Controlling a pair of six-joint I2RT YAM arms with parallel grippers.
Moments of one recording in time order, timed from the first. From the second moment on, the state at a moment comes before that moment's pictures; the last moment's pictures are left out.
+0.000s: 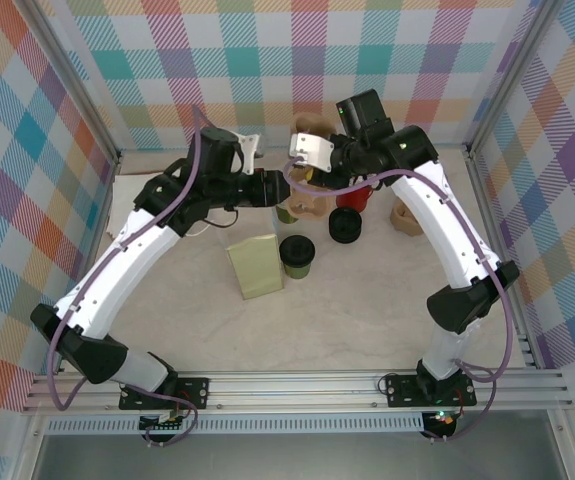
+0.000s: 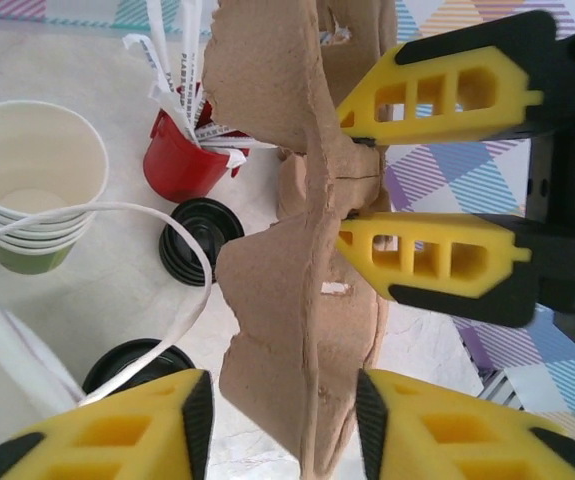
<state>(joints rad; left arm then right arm) -0.60 1.45 1.72 -0.82 0.24 -0.50 0.57 1.79 2.20 -1.18 -0.21 -0.95</state>
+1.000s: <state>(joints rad) -0.01 1.23 1.35 -0.86 0.58 -0.51 0.78 1.99 2.48 -1.07 -0.22 -0.87</state>
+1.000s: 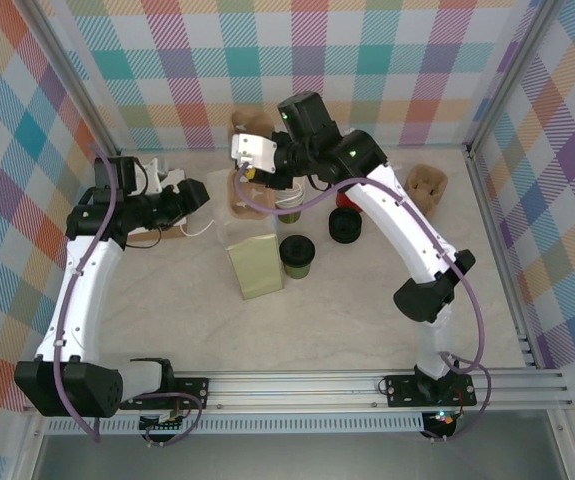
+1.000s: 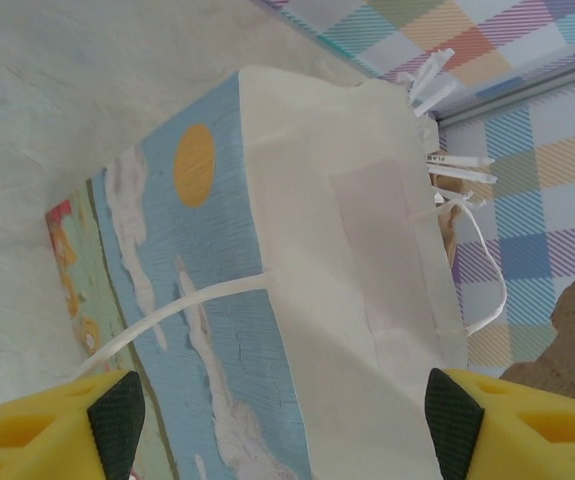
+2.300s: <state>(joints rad) -0.09 1.28 1.32 -0.81 0.59 -0.56 0.91 2.06 2.32 -1.03 0.05 -0.93</state>
